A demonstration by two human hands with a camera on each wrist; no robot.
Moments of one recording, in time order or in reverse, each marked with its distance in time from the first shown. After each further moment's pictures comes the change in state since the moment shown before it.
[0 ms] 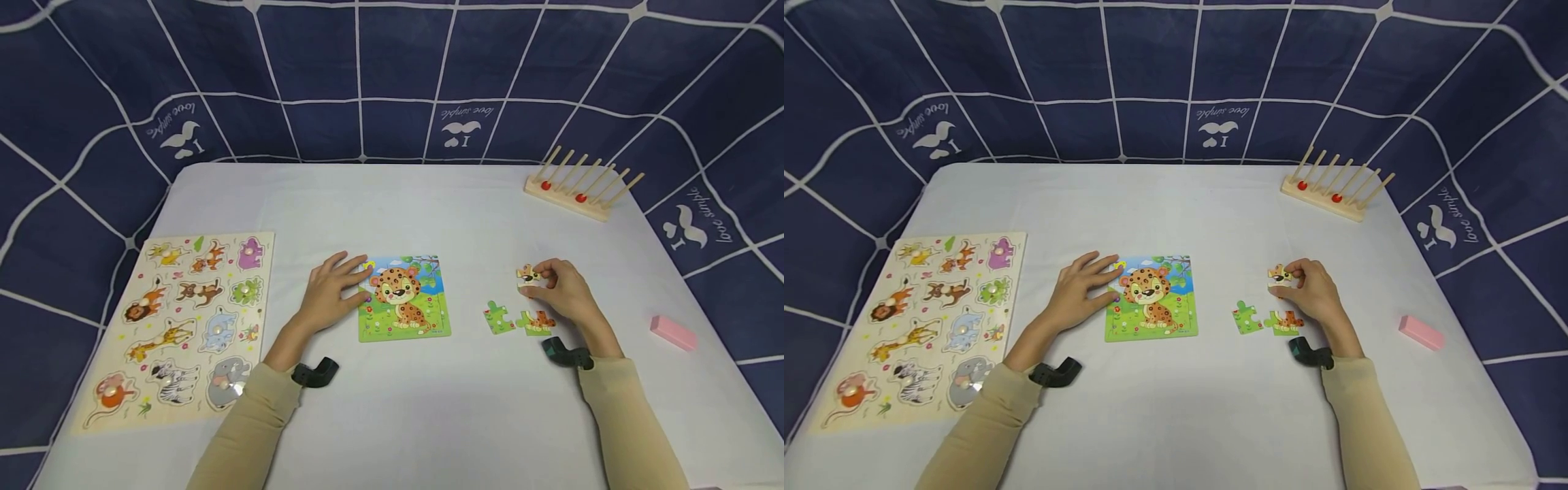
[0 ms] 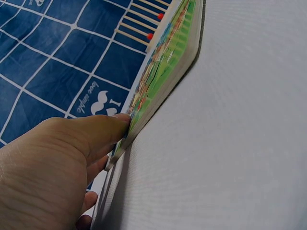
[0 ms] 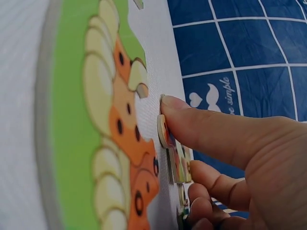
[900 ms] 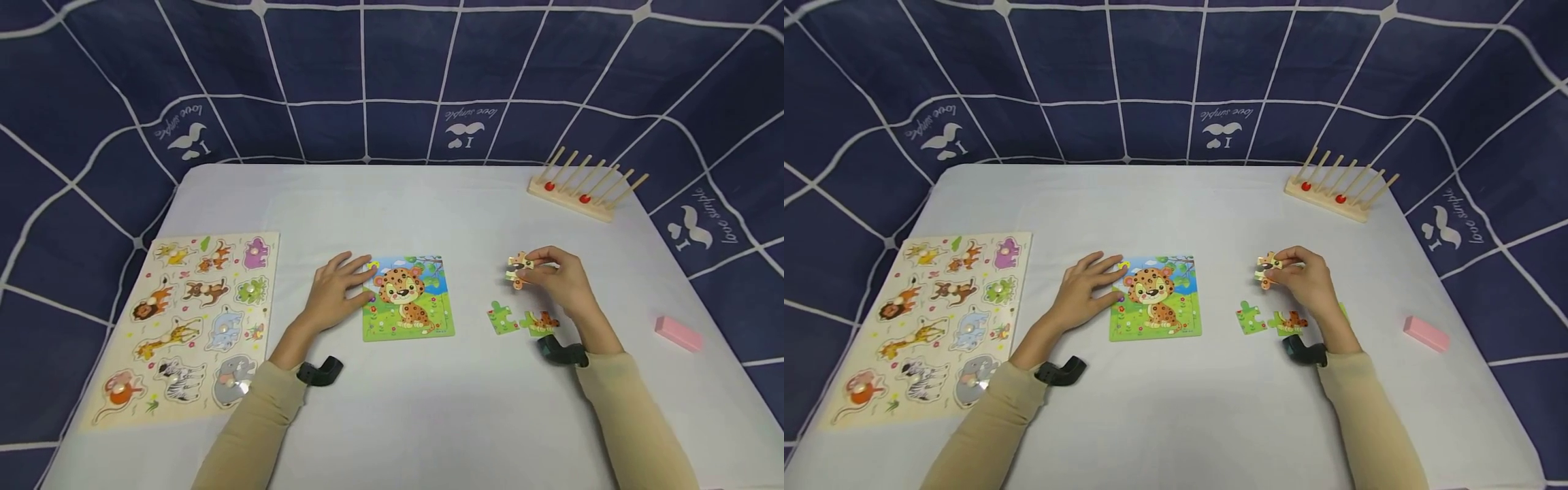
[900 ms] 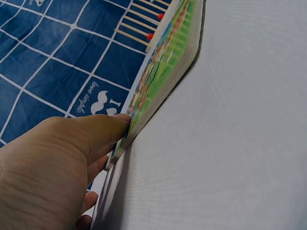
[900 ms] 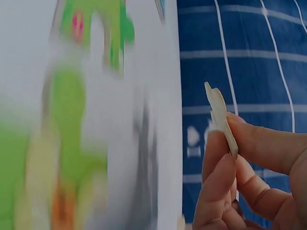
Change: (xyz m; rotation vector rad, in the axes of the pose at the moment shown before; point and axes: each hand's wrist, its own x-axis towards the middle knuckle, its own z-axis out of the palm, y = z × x) left_hand 0.000 0.000 0.001 0.009 0.017 0.007; right_hand 0.001 -0.039 -0.005 0.375 0.014 0.015
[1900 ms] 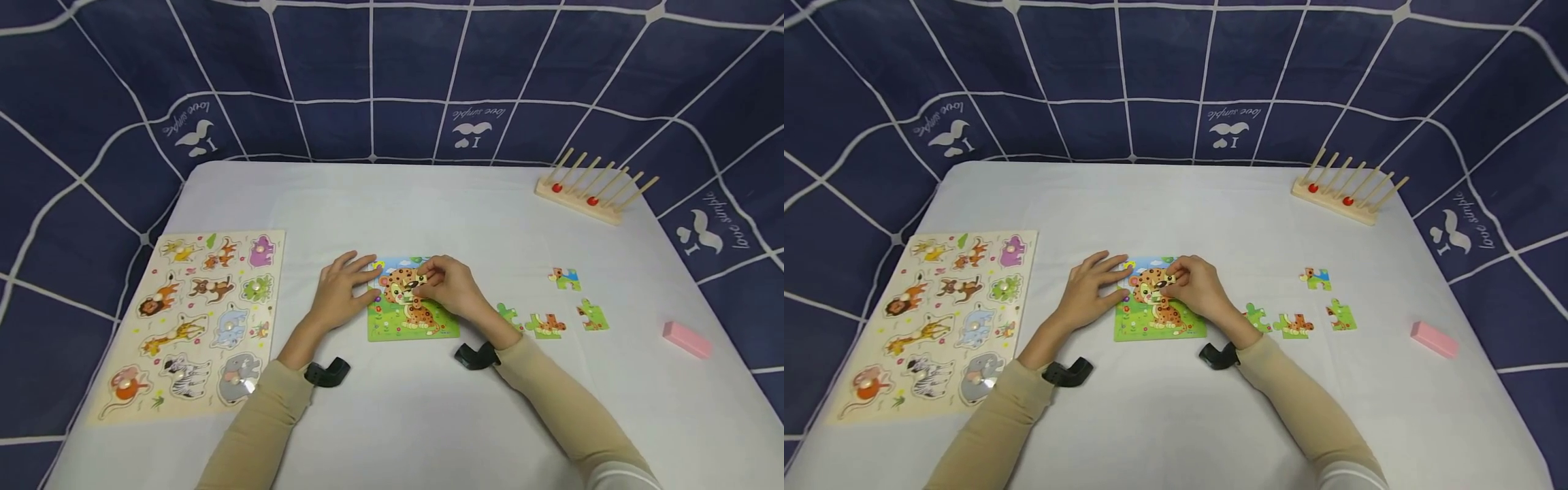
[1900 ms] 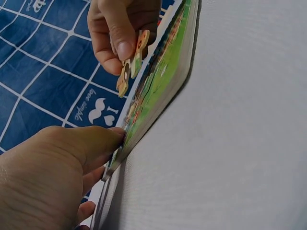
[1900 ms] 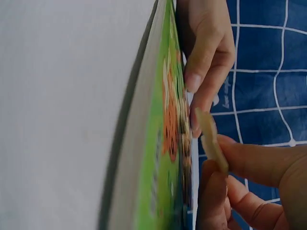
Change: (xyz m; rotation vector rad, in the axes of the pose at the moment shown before) left_hand 0.001 0.006 0.002 -0.007 0.035 -0.054; right_hand 0.007 -0.070 0.145 -0.054 -0.228 -0.215
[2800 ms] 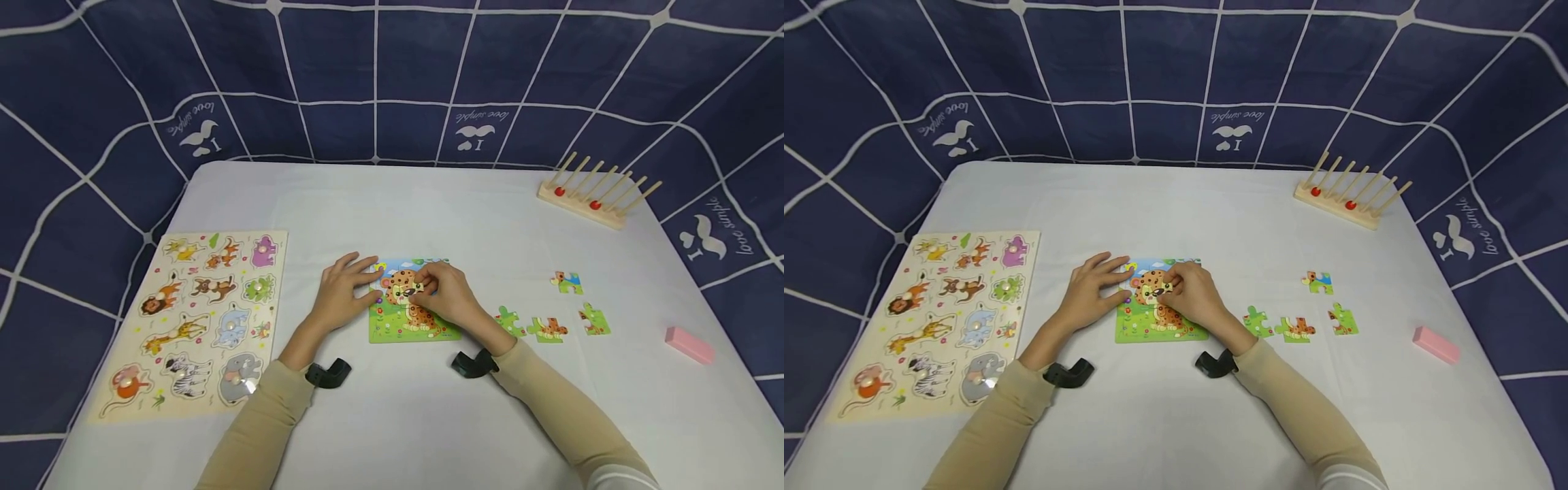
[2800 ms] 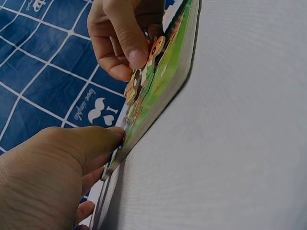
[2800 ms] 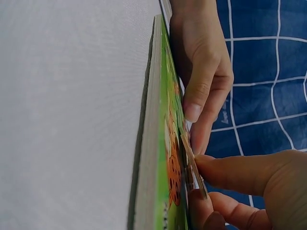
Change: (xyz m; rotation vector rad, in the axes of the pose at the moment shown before) left_hand 0.000 -0.003 0.001 -0.011 0.015 0.008; right_hand -0.001 0.003 0.011 -0.155 0.033 -0.151
